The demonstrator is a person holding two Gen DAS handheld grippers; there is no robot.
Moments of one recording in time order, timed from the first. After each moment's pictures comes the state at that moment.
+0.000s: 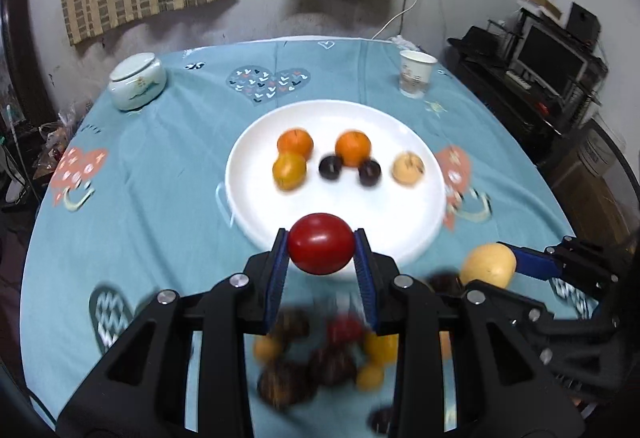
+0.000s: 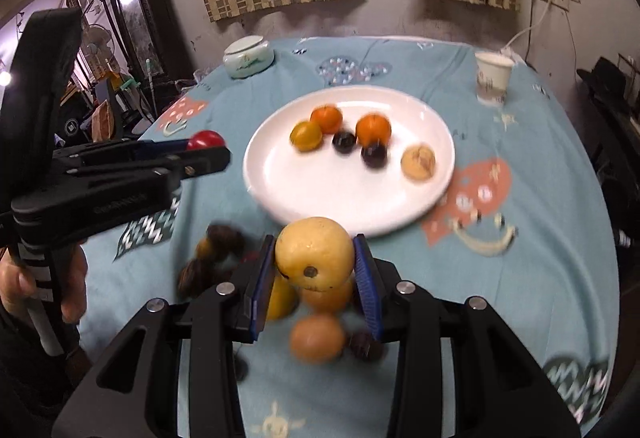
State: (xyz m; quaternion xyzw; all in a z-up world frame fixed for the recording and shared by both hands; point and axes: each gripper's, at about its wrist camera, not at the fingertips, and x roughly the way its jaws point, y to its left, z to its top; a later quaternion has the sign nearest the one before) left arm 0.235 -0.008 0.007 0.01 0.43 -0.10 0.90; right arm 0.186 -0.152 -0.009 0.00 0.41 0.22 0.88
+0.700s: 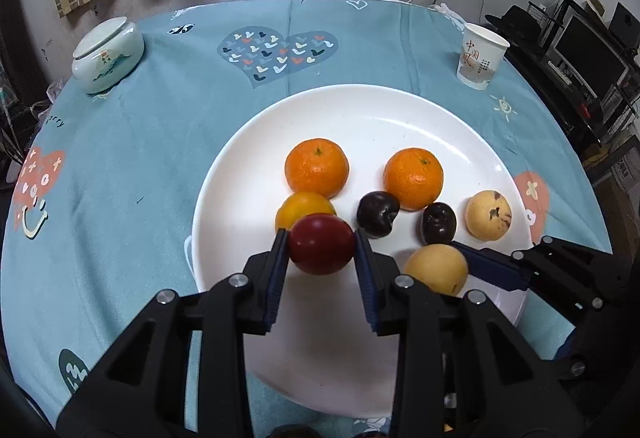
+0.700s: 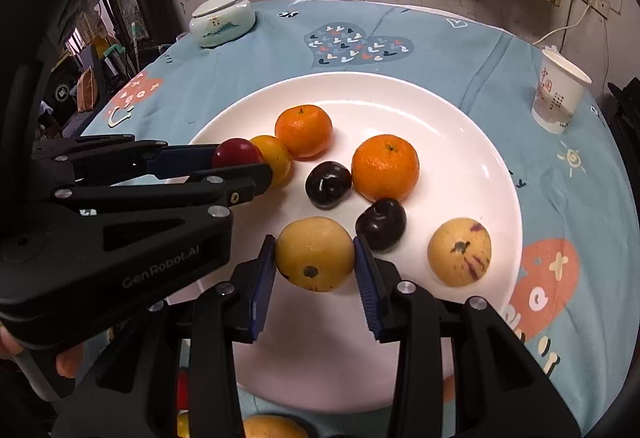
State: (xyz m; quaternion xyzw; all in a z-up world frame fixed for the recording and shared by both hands) left arm 0.346 -0.011 -0.056 0.00 0.48 -0.07 0.87; right arm 0.314 -0.104 -0.072 -0.05 0.46 0.22 0.86
